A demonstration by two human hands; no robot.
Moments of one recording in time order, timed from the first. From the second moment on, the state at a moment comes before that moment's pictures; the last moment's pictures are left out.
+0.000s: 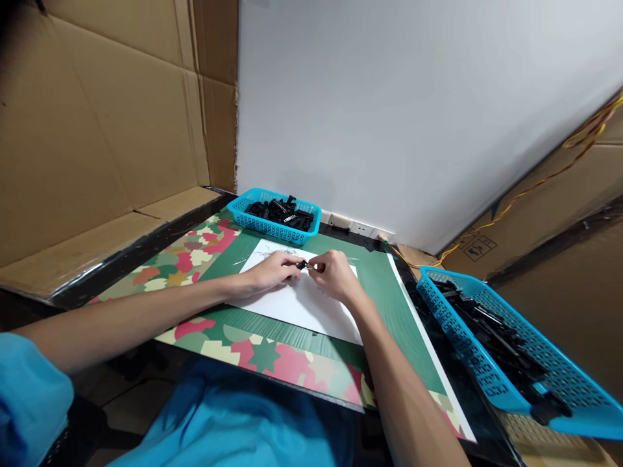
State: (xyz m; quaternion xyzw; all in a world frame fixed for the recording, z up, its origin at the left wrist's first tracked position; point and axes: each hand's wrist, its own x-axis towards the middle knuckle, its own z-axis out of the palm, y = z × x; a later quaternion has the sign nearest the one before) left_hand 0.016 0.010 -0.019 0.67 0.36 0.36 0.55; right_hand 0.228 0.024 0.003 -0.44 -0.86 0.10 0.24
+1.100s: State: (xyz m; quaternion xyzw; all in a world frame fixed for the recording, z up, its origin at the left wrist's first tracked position) left_hand 0.013 0.007 -0.014 0.52 0.33 0.37 0.70; right_hand 0.227 0.035 -0.005 -0.48 -0.79 0.15 0.34
